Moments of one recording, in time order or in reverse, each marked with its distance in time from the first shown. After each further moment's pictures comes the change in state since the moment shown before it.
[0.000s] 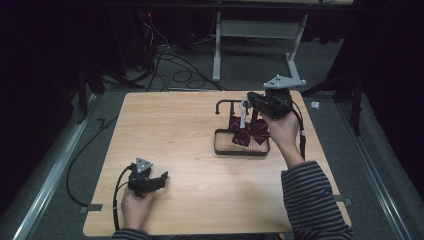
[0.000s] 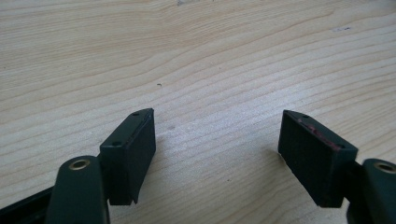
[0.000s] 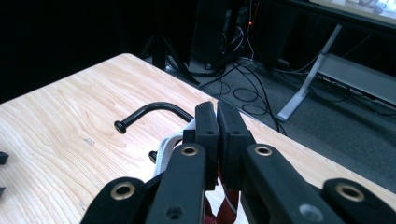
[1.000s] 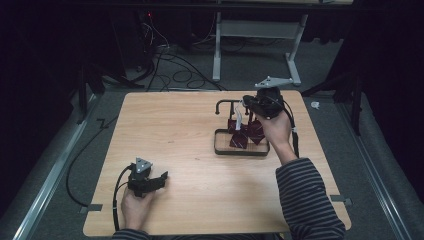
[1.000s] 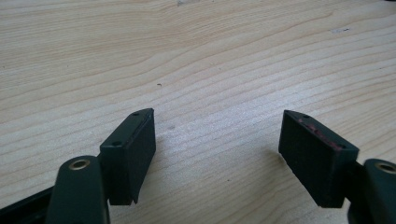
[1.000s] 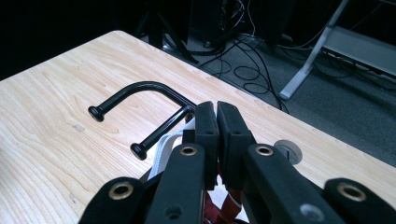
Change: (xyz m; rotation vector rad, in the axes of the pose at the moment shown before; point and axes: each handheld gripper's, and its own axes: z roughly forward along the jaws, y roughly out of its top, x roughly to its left) left arm 0.001 0.000 0.000 -0.003 -0.004 -0.005; right arm -0.004 -0.007 0.031 0.095 -0.005 0.023
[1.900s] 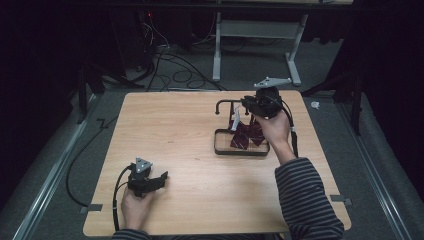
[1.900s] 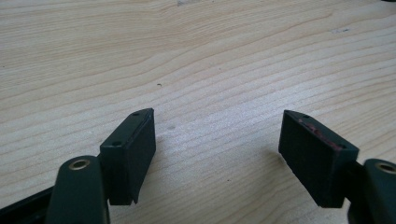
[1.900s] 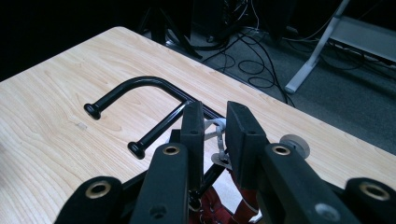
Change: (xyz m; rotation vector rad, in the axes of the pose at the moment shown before) left arm 0.000 0.000 0.000 0.003 -0.003 -0.001; right arm -0.002 -0.002 0.007 0.022 0.016 0.030
